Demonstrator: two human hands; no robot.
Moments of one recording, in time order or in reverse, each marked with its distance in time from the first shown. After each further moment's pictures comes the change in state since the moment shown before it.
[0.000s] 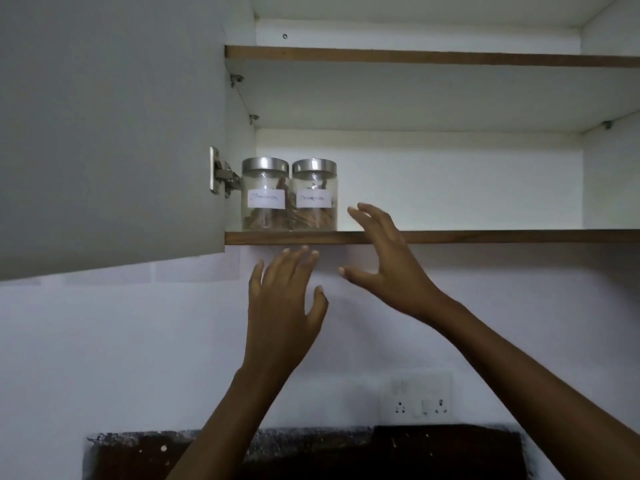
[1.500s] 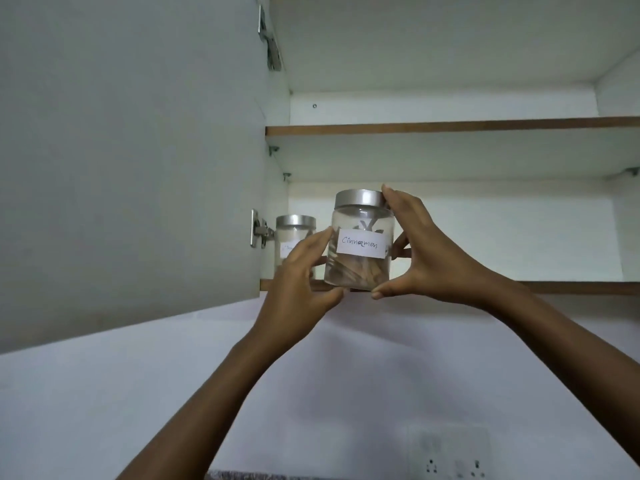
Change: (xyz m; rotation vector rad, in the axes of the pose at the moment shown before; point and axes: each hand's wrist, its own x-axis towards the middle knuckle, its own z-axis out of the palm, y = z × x) left_hand 0.069 0.031 -0.083 -0.519 -0.139 -0.105; right_hand 0.031 -0.043 -0.088 0.016 -0.140 -0.168
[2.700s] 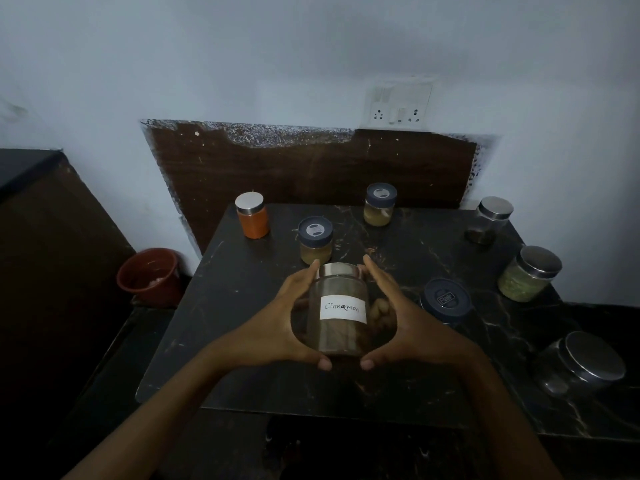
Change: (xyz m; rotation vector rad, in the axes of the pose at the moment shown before) left_hand -0.448 0.180 0.058 -0.533 -0.898 -0.961; right_hand -0.498 -0.132 0.070 0.987 -0.769 0.855
